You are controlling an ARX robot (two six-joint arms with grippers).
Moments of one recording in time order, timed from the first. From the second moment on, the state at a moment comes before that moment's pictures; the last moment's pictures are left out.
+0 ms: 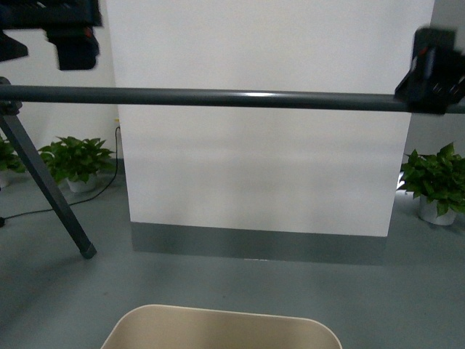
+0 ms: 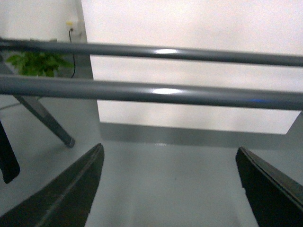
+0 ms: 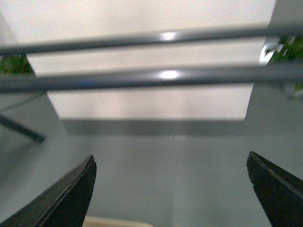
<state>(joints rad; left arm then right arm) -0.17 1.33 0.93 0.40 -0.16 -0.02 0.16 1.32 0.89 0.30 0.10 0.10</state>
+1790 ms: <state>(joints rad) 0.00 0.46 0.02 0.46 0.00 -0.01 0.00 0.46 0.01 0.46 0.00 0.00</state>
